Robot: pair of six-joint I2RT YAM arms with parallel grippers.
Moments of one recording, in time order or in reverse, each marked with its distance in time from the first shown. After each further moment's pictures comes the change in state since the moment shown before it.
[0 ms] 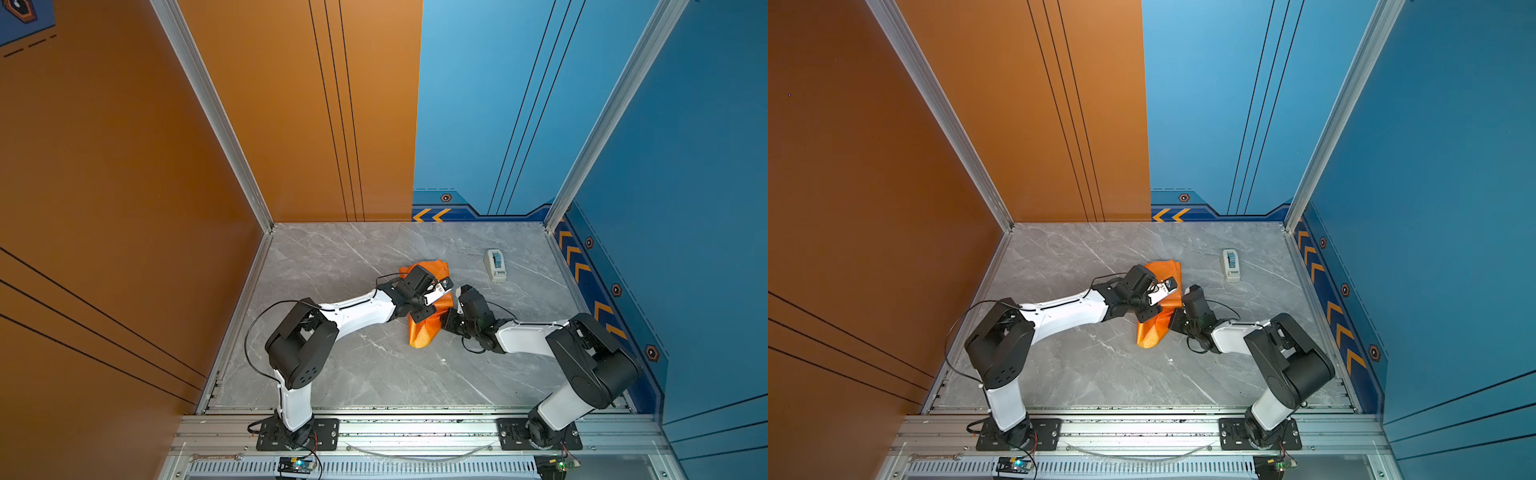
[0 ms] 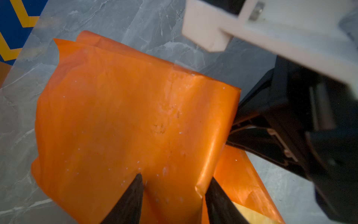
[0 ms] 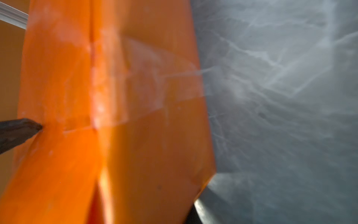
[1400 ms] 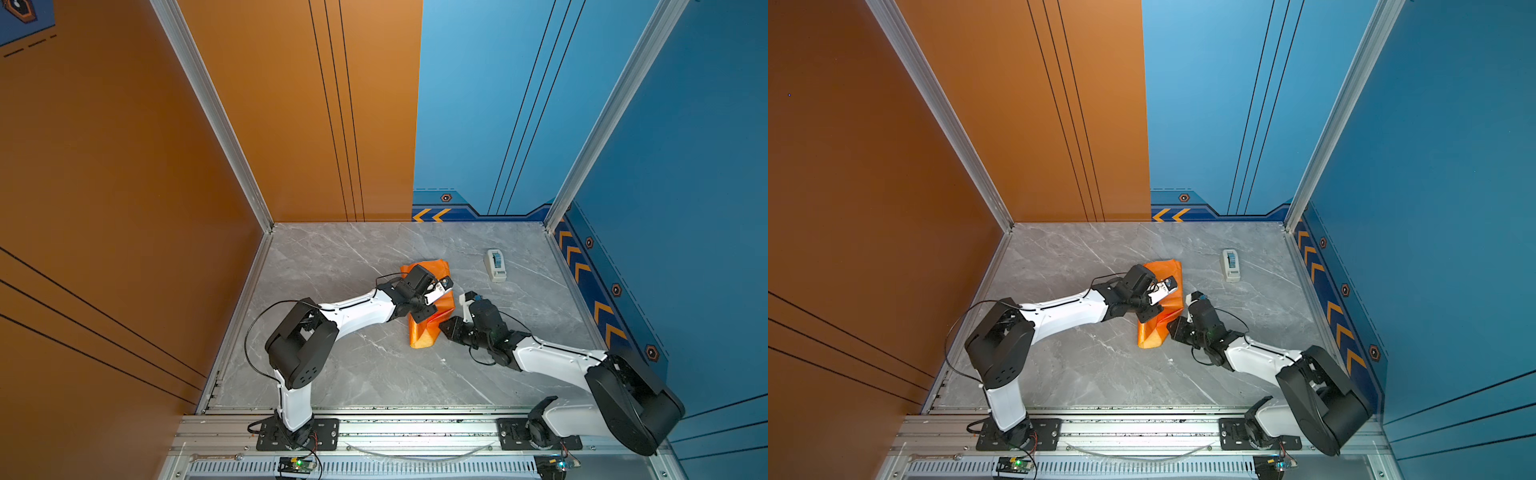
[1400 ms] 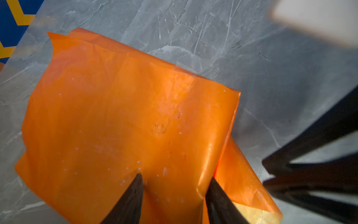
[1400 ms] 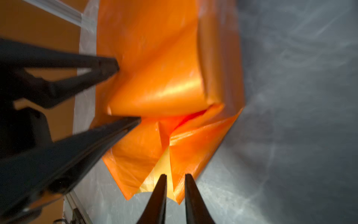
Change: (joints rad) left arm 0.001 0.000 0.000 0.006 0.023 -0.026; right arm -0.014 -0.290 -0.131 -0.062 -0.105 0.065
